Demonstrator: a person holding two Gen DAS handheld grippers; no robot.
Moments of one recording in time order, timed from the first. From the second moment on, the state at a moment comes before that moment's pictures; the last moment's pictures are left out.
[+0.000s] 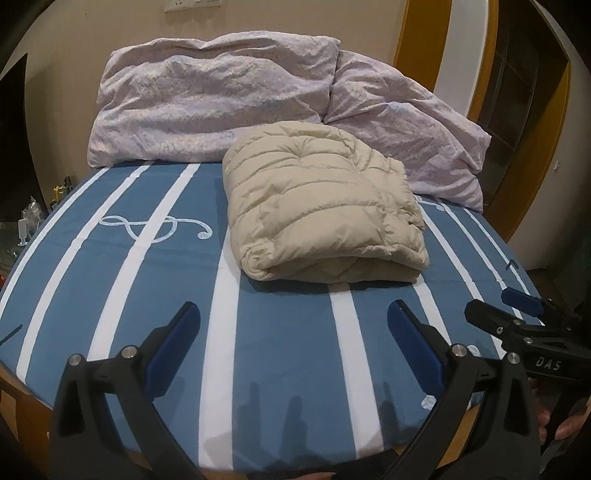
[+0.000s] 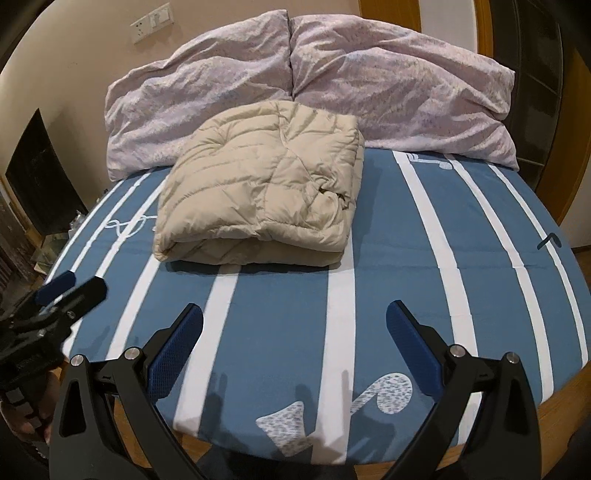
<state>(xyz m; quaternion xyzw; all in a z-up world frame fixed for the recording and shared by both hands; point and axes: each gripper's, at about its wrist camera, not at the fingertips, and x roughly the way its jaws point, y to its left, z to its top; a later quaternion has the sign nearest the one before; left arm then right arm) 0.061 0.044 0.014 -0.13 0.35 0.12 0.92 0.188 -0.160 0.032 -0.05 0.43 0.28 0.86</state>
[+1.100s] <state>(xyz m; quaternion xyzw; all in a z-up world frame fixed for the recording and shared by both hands) 0.053 0.040 0.026 -0.14 0.35 0.12 0.92 0.180 -0.163 0.048 -0.04 0.43 0.29 0.85</state>
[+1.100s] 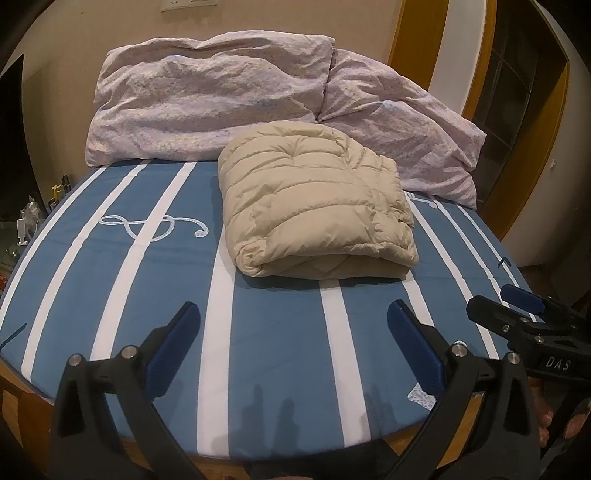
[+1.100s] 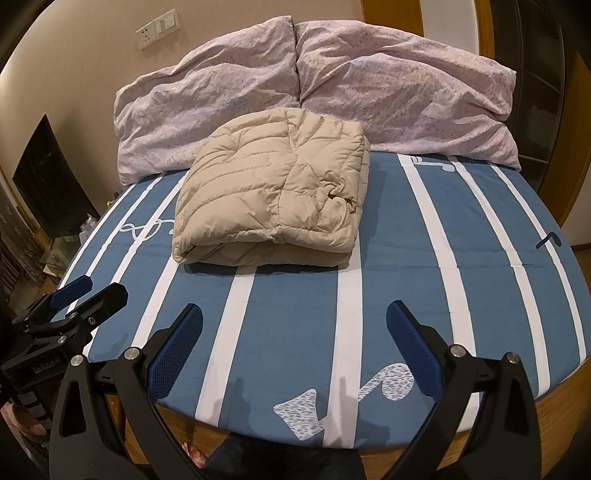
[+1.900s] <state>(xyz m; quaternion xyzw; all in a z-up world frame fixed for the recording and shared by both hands) 0.058 0.035 0.027 -0.14 0.36 0.11 0.92 0.179 -0.163 0.048 -0.04 0.43 0.29 0.85</state>
